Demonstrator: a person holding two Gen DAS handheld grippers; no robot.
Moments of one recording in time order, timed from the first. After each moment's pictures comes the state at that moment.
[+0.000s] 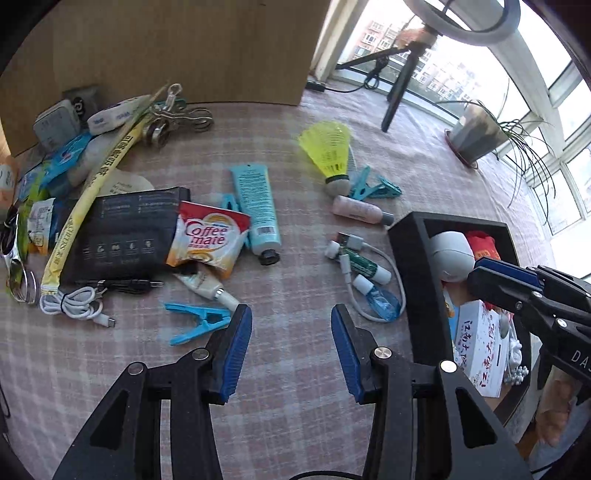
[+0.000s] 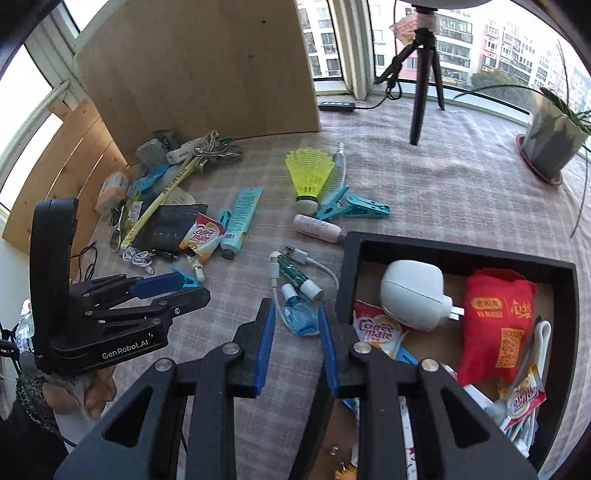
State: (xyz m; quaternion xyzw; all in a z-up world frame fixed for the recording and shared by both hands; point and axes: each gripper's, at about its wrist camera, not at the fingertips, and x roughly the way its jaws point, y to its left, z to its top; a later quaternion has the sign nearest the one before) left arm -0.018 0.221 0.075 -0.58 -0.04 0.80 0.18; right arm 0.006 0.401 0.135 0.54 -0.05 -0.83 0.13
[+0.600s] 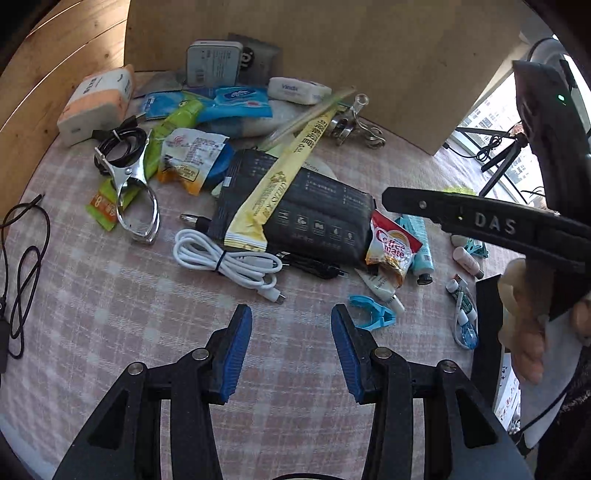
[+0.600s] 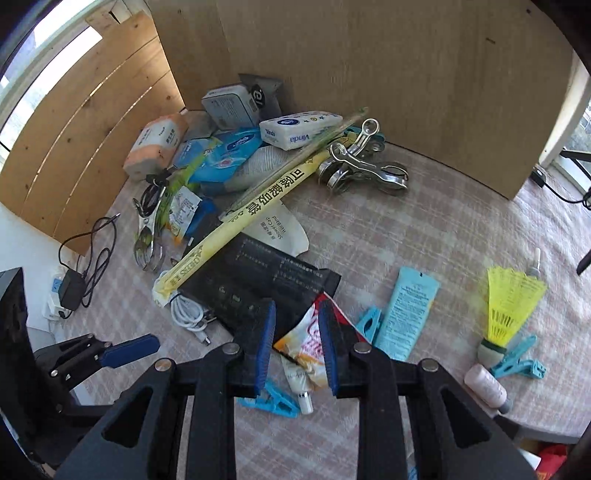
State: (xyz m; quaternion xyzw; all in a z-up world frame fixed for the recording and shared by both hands) left arm -0.013 0.084 0.057 -0.58 -0.14 0.80 0.05; right arm -0.126 0.223 0.082 0.58 0.05 -0.78 0.25
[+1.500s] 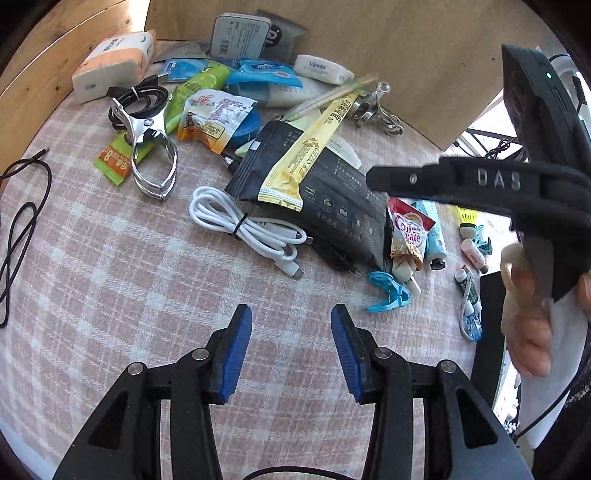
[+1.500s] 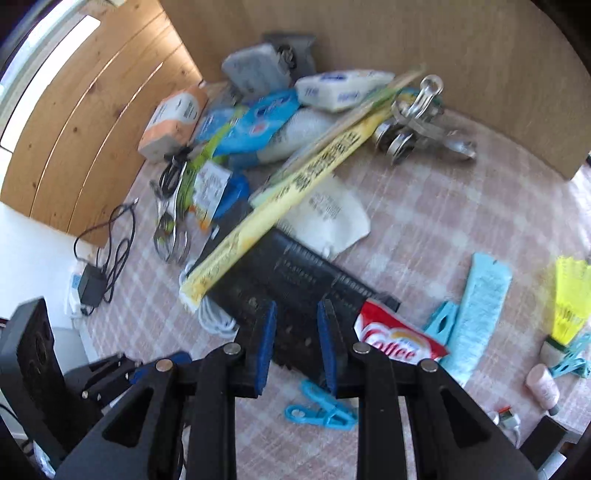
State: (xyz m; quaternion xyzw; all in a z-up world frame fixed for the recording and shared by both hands) left arm 0.001 0.075 0.039 -0.59 -0.17 0.79 0.04; right arm -0.127 0.210 0.071 0.61 0.00 -0.74 0.28
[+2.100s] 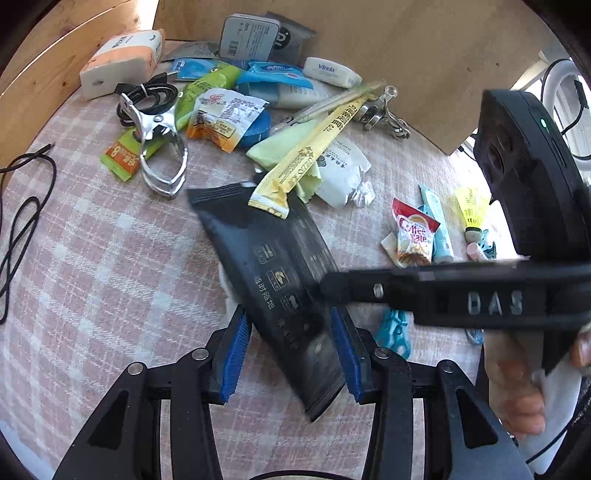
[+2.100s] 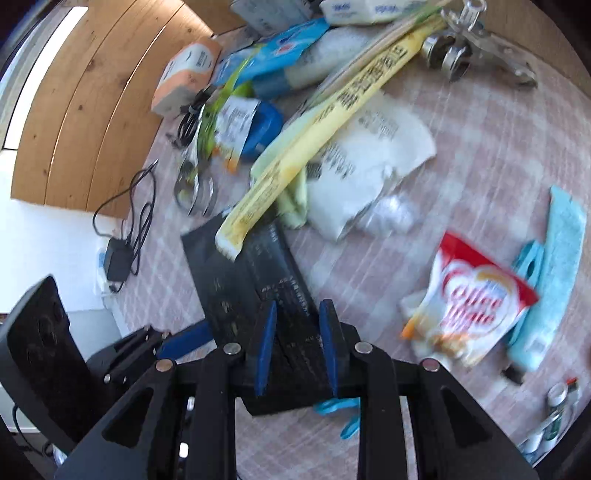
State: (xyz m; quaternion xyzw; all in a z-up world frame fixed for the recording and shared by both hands) left arm 0.007 0.068 0.034 -0.58 -0.17 0.79 0.03; right arm -0.072 0.192 0.027 0.70 -0.04 -0.62 0.34
